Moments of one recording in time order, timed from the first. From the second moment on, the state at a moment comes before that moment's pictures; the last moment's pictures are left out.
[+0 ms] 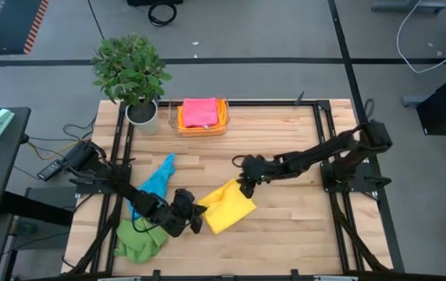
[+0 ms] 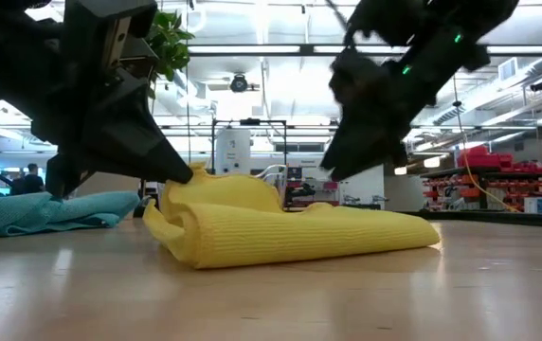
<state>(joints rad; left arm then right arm) -0.61 1.73 0.72 0.25 -0.71 -1.23 0.12 1.60 0.79 0.01 0.17 0.67</state>
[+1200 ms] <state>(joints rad) -0.56 1.73 0.72 0.02 -0.78 -1.44 0.46 1.79 0.72 0.15 0.31 0.95</state>
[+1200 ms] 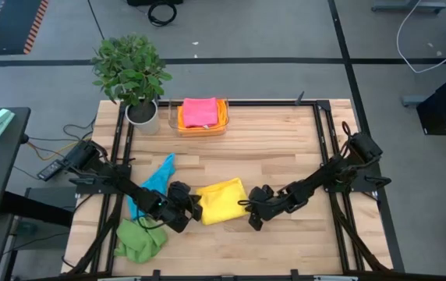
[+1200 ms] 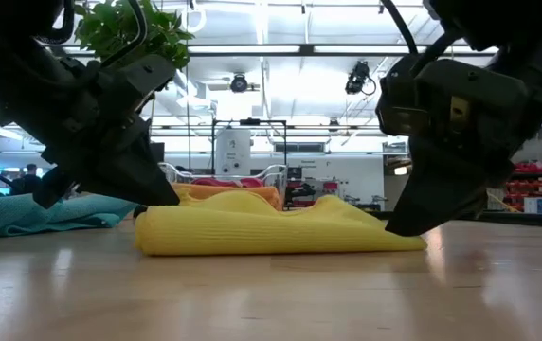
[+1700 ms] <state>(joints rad) -0.55 1.50 0.72 -0.18 -0.84 -1.42 0.47 1.79 0.72 0.16 0.30 0.96</state>
